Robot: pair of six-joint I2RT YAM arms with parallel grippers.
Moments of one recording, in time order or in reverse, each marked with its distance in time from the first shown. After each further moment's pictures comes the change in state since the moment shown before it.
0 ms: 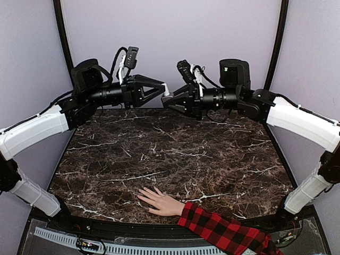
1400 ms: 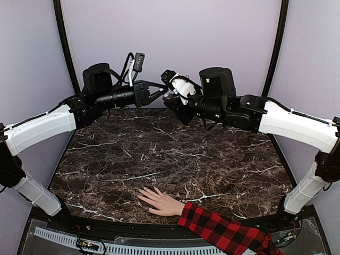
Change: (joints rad) left arm 0.000 0.064 0.008 -0.060 -0.271 -0.080; right arm 0.174 0.053 0.035 -0.073 0.840 -0.150
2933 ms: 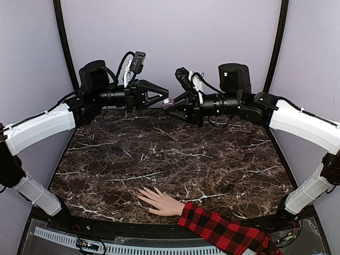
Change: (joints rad) left arm 0.016 0.001 0.011 0.069 0.404 0.082; right arm -0.133 -0.087 -0.072 0.014 -0.707 0.094
